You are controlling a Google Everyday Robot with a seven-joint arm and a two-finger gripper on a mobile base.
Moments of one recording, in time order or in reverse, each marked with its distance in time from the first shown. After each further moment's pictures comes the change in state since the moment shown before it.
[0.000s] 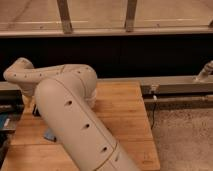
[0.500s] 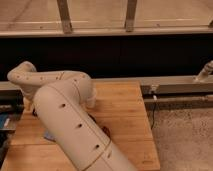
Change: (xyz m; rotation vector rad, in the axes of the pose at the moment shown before) arm -0.001 0.005 0.042 -0.076 0.056 0.029
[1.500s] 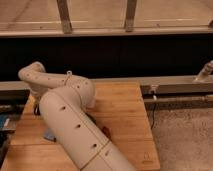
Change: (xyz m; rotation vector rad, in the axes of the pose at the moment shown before) arm 0.000 -0.035 0.022 -0.038 0.015 0.117
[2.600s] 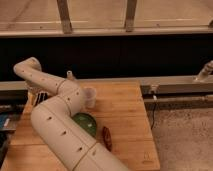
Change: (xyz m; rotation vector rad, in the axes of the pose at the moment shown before) arm -0.022 -0.007 -0.005 0.028 0.070 -0.033
